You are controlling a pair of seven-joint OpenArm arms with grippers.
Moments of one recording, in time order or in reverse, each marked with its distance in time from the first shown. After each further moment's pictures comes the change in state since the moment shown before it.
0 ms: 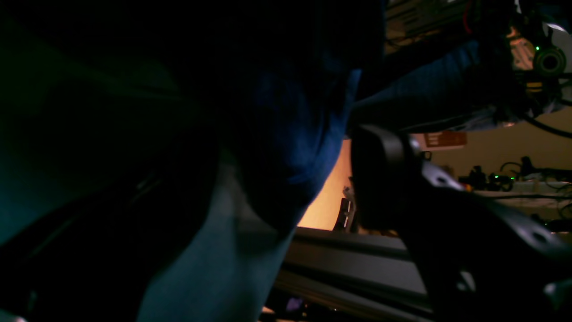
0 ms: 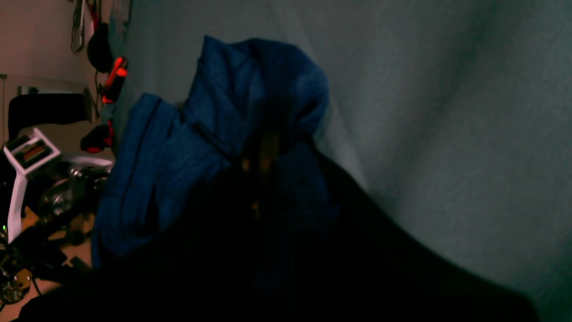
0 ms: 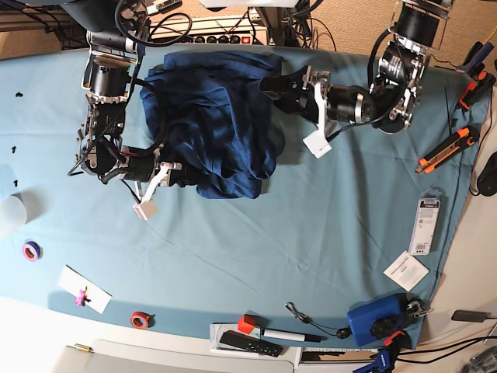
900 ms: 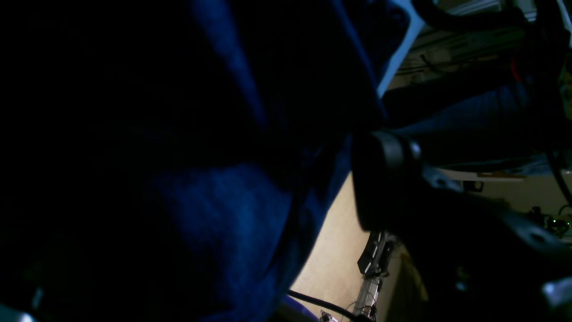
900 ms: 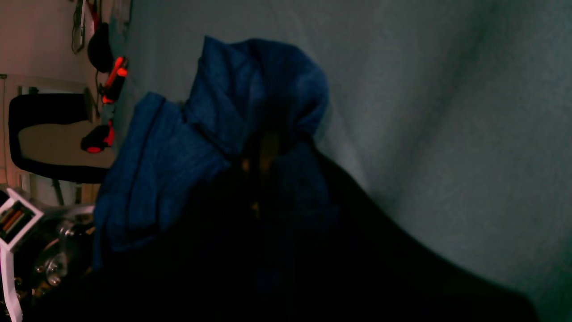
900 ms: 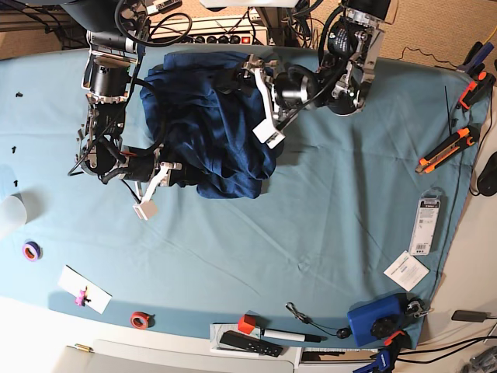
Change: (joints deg) left arm 5.3 14.4 0.3 9.5 24.1 8.6 -5.2; right arm 0.0 0.0 0.0 0.0 0.0 0.0 0.0
